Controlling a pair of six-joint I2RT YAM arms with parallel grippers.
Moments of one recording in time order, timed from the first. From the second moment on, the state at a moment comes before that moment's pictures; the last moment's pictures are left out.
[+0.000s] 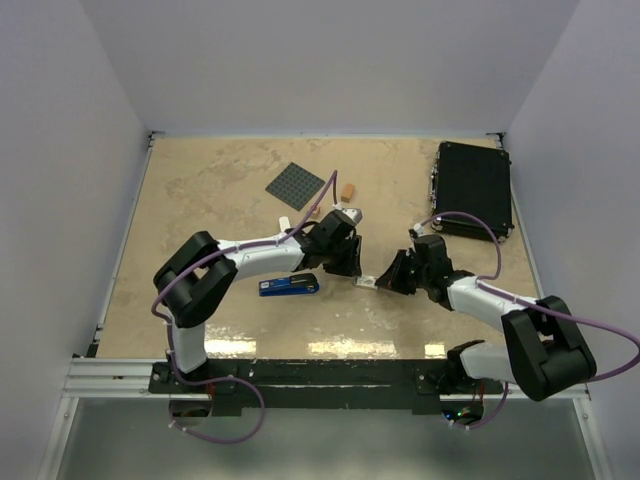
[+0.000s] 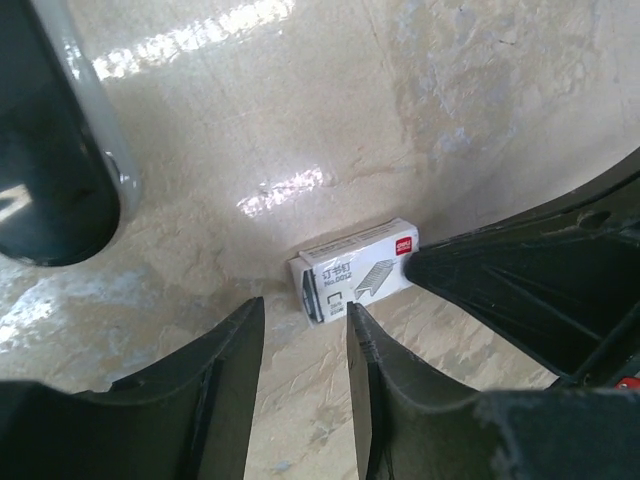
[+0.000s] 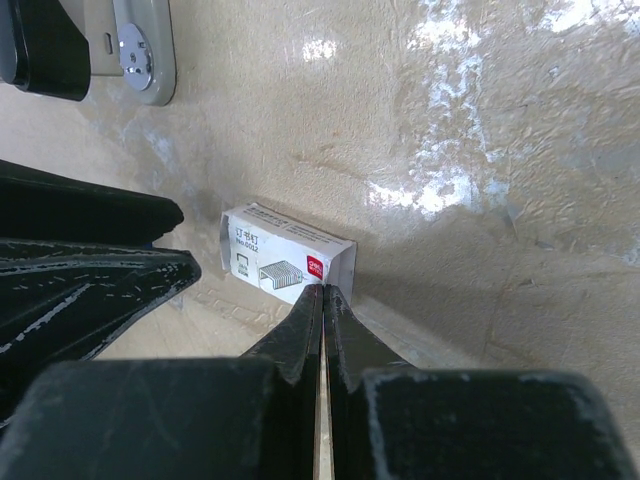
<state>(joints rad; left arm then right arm) -0.87 1.86 1.18 -0.19 0.08 -0.65 0.35 1.27 0.41 0.04 -0.28 0.73</state>
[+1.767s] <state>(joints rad) -0.89 1.94 1.26 -0.32 -0.01 -0.63 0.35 1.26 0.47 -0.09 -0.20 0.69</state>
